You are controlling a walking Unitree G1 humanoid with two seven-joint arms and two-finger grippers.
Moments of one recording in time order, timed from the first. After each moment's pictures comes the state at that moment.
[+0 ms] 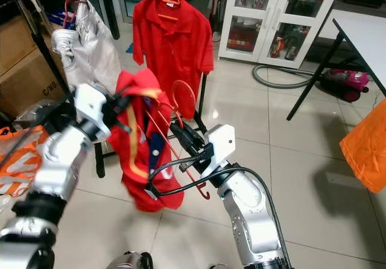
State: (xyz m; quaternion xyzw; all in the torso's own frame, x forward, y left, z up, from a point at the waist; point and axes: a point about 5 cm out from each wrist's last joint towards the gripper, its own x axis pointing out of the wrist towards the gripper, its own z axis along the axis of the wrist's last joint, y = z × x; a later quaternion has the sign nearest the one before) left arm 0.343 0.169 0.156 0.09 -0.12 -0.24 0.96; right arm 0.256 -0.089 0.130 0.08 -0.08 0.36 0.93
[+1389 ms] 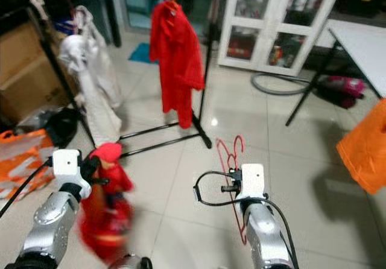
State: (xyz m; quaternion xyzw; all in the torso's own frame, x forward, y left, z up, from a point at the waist) left arm 0.268 0.213 0.031 -0.03 0.10 -0.03 0.99; right arm 0.249 -0.174 0.004 0.02 0.19 0.04 0.98
